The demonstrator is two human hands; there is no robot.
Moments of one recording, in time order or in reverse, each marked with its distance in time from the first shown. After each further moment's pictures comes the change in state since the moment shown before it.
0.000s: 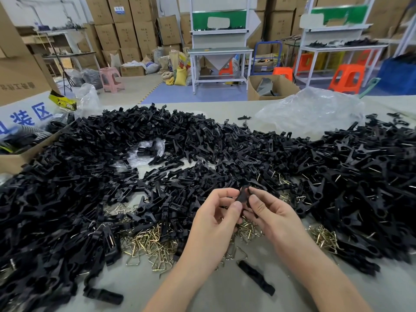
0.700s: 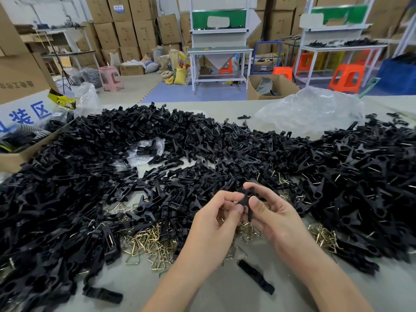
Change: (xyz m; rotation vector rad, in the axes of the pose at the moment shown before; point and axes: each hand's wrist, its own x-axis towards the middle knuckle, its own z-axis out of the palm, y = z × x) left_hand -0.003 -0.003 -0.004 0.141 -0.054 0.040; right_hand -0.004 -0.005 -0.003 0.076 -0.105 0.001
